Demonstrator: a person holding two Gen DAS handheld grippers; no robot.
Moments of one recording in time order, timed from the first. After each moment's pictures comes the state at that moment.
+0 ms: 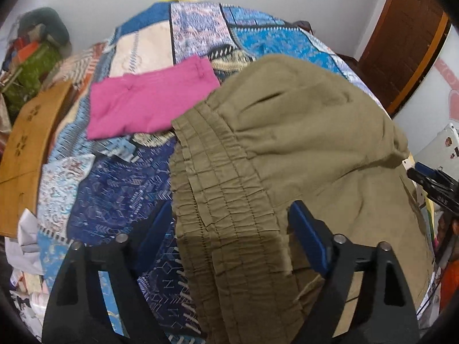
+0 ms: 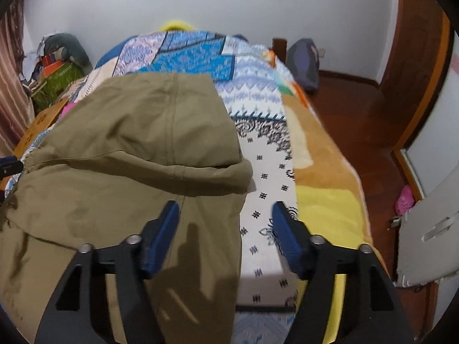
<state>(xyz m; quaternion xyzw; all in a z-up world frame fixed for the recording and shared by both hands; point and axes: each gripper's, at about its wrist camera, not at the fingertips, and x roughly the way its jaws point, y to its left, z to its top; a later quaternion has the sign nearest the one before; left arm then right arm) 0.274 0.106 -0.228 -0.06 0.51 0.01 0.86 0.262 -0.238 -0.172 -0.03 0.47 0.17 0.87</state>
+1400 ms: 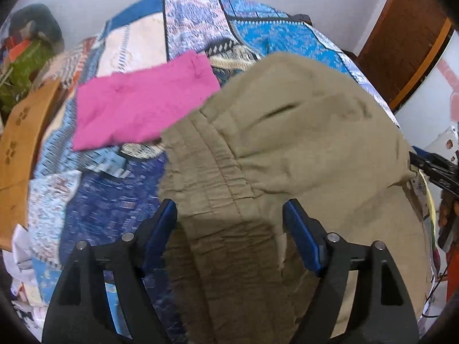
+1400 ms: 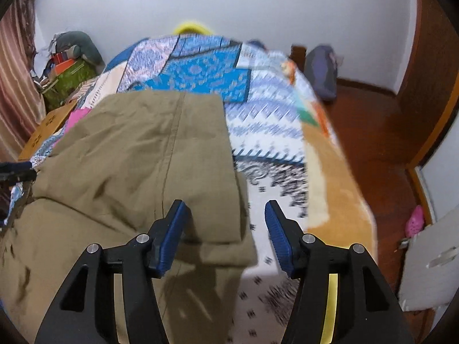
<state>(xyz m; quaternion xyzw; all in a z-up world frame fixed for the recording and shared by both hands) 0.315 0.115 -0.242 -0.06 0.52 0.00 0.85 0.323 -0.220 -0.171 -0.04 0.48 0.21 0.85</state>
